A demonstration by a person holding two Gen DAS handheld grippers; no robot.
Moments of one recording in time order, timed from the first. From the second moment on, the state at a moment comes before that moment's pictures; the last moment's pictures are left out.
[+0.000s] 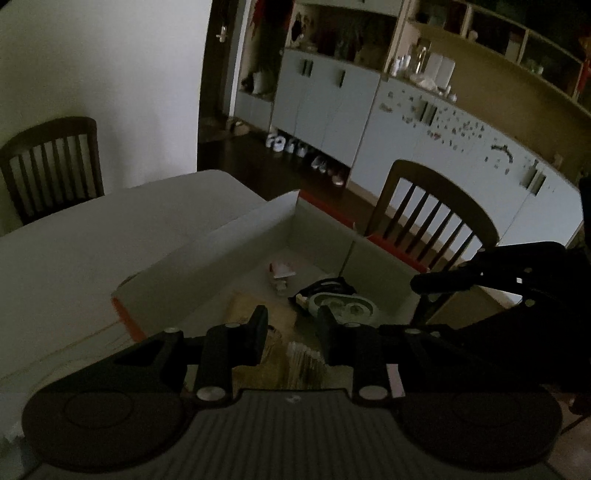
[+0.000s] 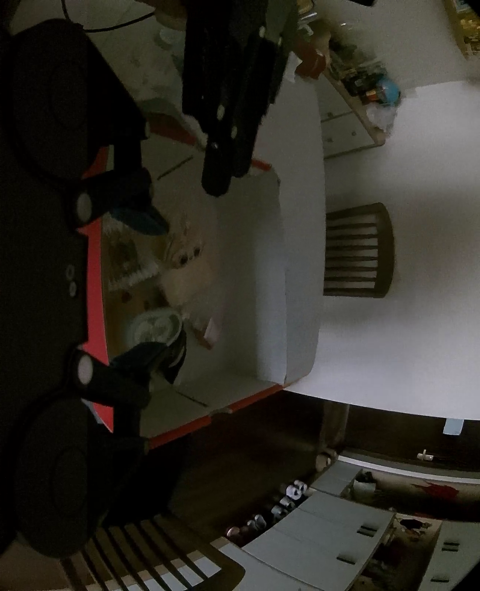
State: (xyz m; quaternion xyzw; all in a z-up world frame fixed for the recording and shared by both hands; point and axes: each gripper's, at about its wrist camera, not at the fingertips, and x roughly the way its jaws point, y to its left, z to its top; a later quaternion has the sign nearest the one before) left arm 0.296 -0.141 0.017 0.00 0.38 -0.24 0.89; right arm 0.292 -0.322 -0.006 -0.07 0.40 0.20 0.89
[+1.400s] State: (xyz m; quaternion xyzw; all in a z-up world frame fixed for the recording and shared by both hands) left arm 0.199 0.194 -0.002 -0.06 0.36 -0.07 0.93; right arm 0.184 -0.051 -0.037 -0.10 0.42 0.29 0.86
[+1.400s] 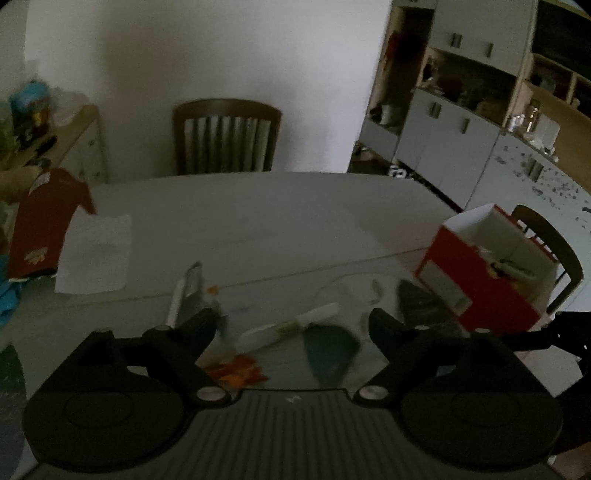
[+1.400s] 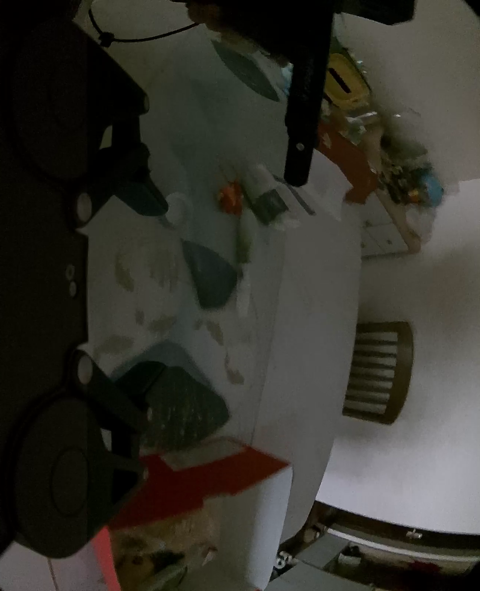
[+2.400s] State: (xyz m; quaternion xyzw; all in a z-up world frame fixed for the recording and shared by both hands) left arm 0.297 0.262 -0.090 -0.02 0.46 -0.03 0.89; right arm 0.208 0.065 -0.119 -0.16 0.46 0.31 0.82
